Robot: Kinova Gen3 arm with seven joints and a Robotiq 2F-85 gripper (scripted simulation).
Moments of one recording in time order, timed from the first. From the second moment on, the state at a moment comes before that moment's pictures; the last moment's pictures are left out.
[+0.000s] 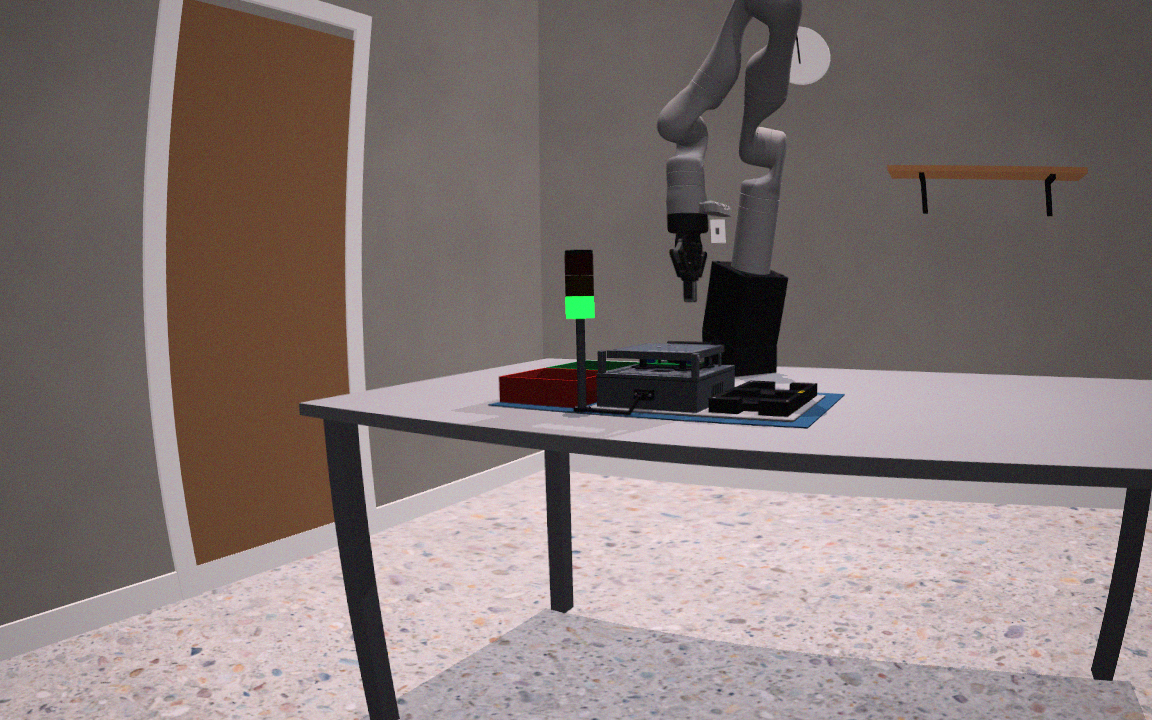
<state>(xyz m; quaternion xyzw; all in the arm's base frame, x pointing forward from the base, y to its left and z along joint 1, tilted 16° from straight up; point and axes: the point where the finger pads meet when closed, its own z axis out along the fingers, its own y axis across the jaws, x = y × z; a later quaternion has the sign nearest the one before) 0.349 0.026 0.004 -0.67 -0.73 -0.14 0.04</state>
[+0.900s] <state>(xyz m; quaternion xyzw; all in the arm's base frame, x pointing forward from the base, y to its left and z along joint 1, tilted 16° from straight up) 0.344 0.020 0.019 -0.67 -0.73 -0.13 0.04</state>
